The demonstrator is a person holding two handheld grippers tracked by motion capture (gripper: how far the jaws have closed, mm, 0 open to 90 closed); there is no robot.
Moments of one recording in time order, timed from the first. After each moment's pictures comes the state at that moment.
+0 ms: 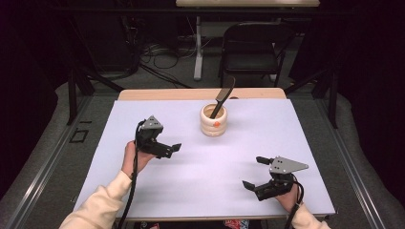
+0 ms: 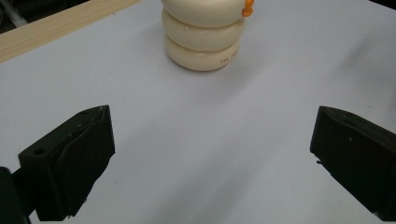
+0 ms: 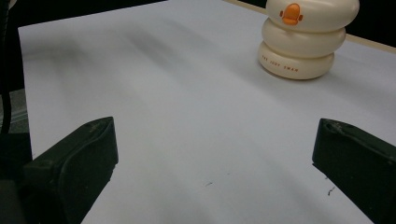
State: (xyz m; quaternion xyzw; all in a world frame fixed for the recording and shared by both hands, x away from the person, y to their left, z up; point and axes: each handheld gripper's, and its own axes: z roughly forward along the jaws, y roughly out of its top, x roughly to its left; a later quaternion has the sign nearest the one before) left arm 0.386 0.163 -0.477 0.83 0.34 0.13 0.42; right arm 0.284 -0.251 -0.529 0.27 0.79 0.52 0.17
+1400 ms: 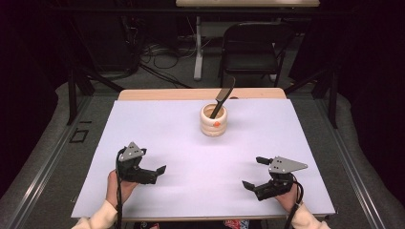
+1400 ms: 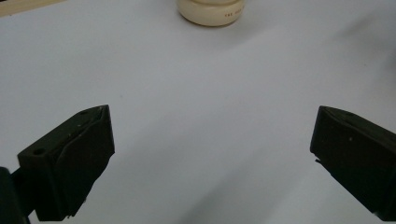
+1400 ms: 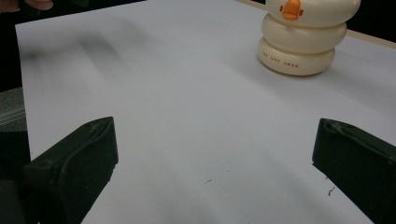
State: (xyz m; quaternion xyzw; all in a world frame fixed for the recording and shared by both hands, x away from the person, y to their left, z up) left arm 0.314 0.206 -0.509 0.81 0.37 0.16 0.43; right arm 0.285 -0.251 -0.530 0.27 0.80 0.52 0.16
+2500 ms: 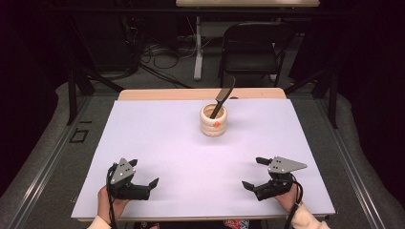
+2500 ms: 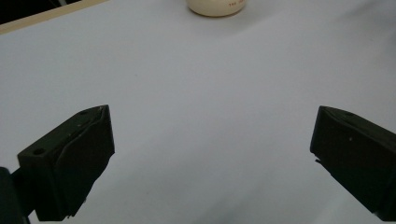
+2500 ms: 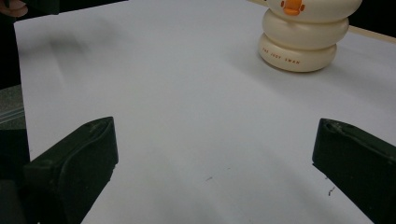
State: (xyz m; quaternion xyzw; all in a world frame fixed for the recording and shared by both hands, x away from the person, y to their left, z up) left arm 0.270 0.221 -0.522 0.80 0.36 0.21 0.43; right arm 0.286 -0.250 -0.532 0.27 0.80 0.51 0.16
